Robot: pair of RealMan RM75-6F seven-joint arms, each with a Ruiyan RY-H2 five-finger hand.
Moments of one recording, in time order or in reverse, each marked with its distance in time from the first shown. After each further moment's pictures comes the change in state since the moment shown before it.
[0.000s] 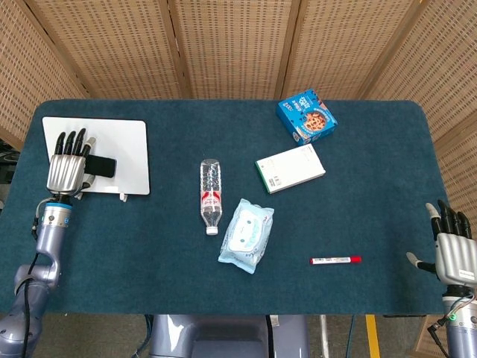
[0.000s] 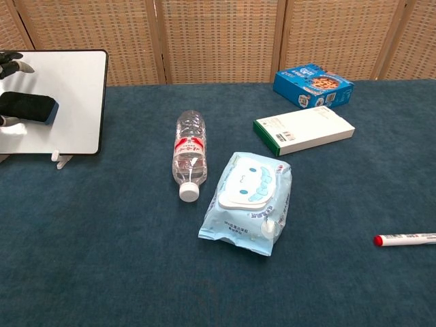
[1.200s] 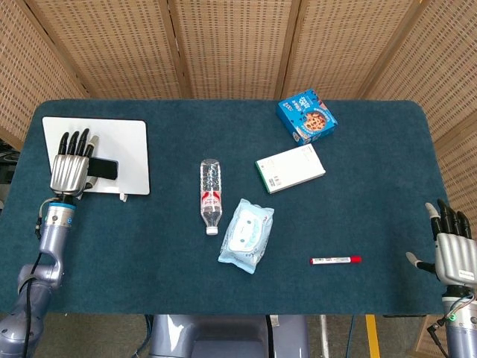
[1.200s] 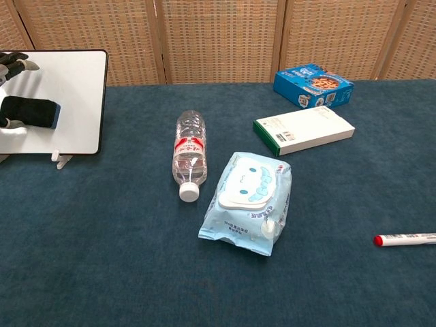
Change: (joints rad) left arm -0.006 -0.008 -0.001 -0.013 -0.004 0.006 0.022; right arm -0.003 -0.002 0.001 0.000 -0.008 0.011 0.006
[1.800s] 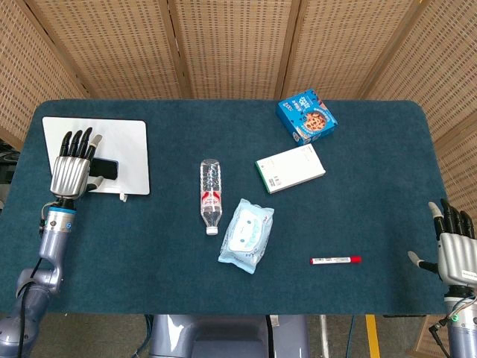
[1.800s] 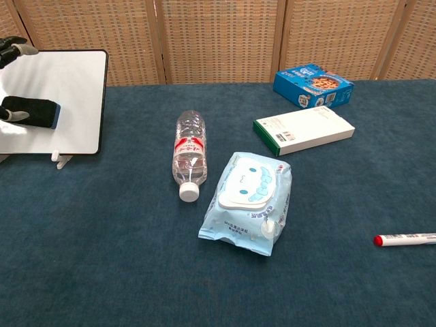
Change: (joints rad) left arm 0.036 0.023 0.012 -0.065 0.021 0.167 -0.086; right arm -0.005 0.010 0.005 -0.008 -0.002 0.009 0.016
